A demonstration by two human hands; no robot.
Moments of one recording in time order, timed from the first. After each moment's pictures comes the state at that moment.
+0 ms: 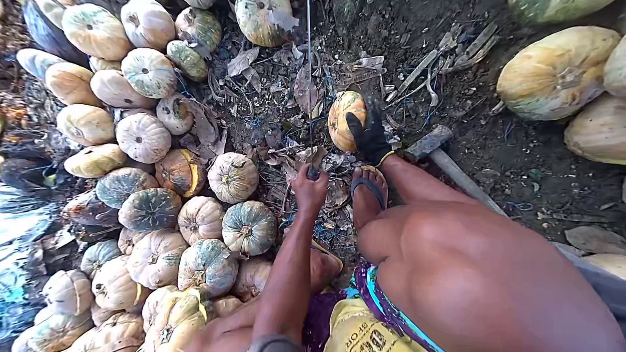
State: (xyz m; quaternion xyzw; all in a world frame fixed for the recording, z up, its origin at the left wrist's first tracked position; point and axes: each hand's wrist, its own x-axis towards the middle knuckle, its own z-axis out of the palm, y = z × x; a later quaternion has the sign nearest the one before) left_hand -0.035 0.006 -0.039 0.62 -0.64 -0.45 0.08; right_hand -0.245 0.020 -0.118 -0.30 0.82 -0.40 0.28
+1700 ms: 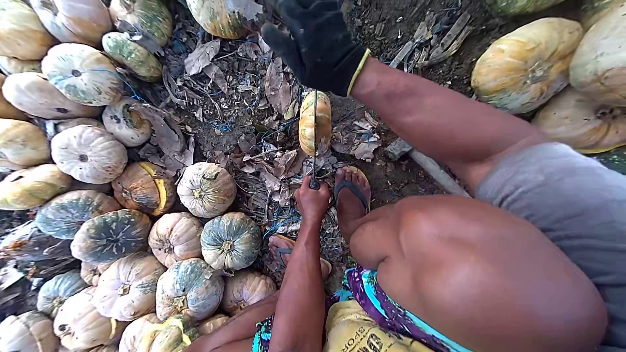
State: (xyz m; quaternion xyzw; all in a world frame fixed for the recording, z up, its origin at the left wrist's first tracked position) left_hand -0.064 0.040 -0.091 0.63 -0.67 -0.40 -0.02; right_hand -0.306 -0.128 0.011 -0.65 0.70 -0.29 0.06
